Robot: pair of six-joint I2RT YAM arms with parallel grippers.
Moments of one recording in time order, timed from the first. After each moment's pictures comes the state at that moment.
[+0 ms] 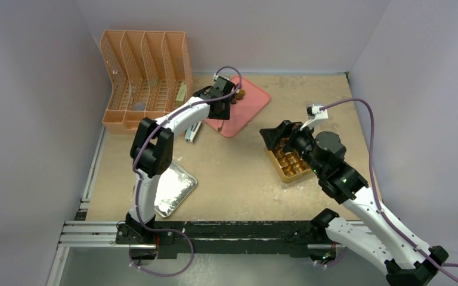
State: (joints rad) left arm -0.56 2.12 1.77 -0.58 -0.23 -0.43; right arm 0.62 0.75 0.79 -0.18 0.14 0.50
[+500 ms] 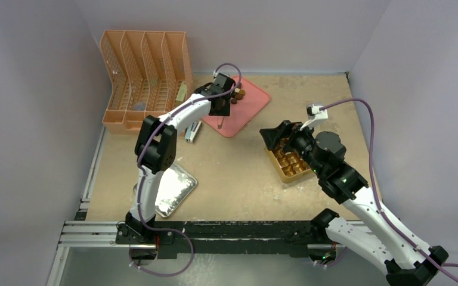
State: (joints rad) left arm -0.54 2.20 1.87 -0.61 -0.24 -0.43; right arm 0.62 0.75 0.79 -0.18 0.14 0.49
